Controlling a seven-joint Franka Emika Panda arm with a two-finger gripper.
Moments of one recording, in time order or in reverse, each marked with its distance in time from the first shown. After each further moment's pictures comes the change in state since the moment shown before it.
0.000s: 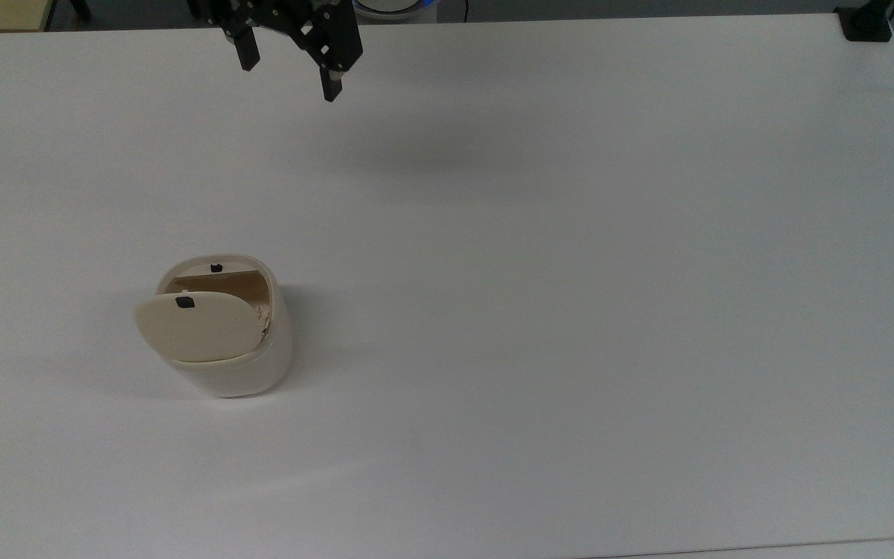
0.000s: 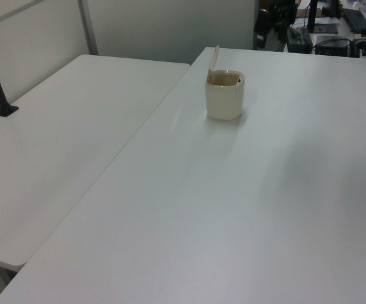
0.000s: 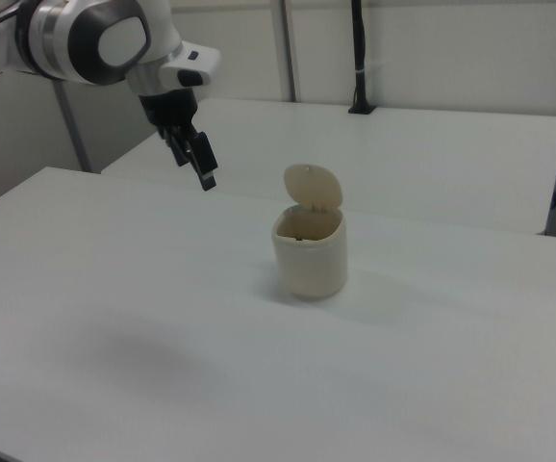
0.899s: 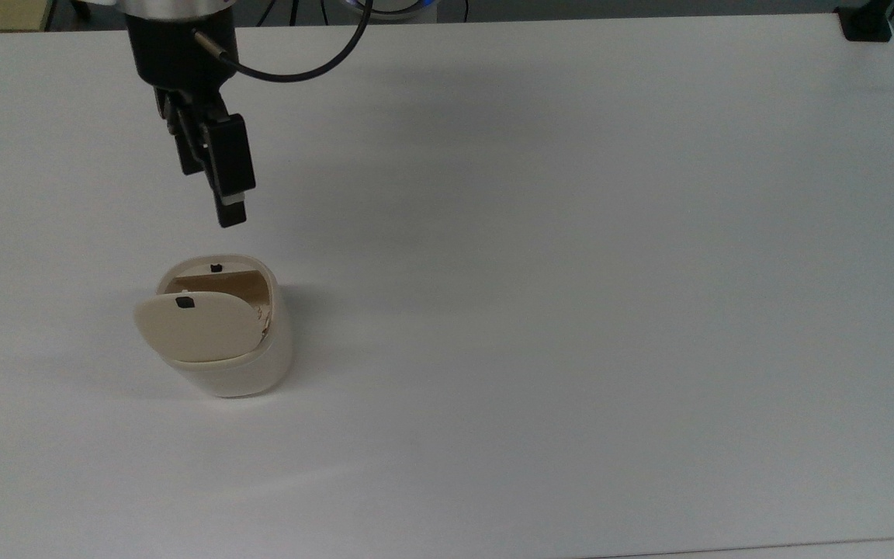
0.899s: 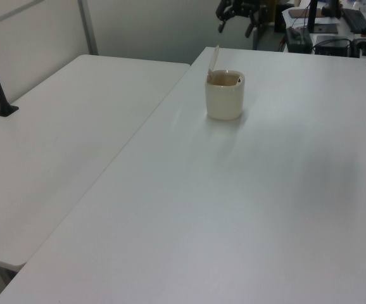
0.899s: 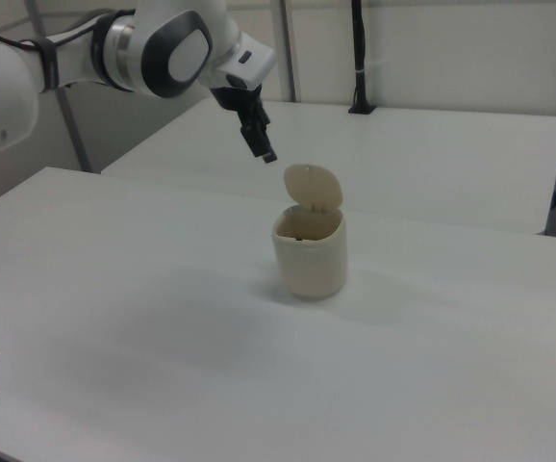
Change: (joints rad) arm -0.062 0.250 -0.006 0.222 0.020 0.312 0.457
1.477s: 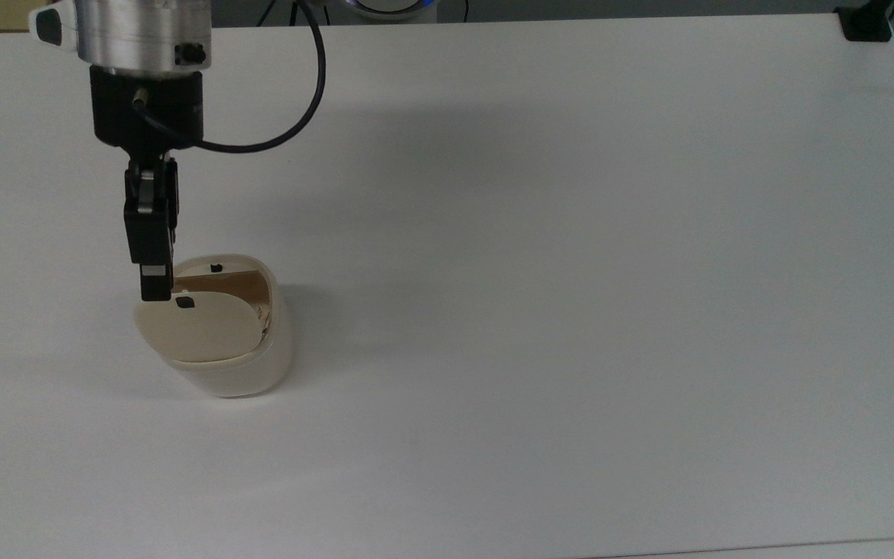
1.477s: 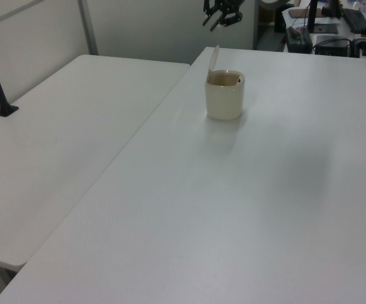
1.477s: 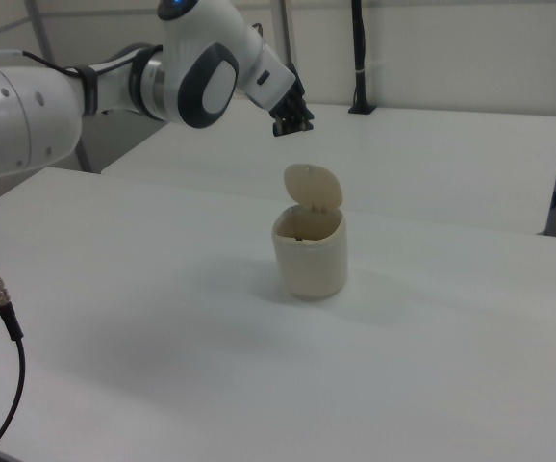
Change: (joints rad) arm -0.007 0.125 -0.016 0.044 0.001 0.356 0.320
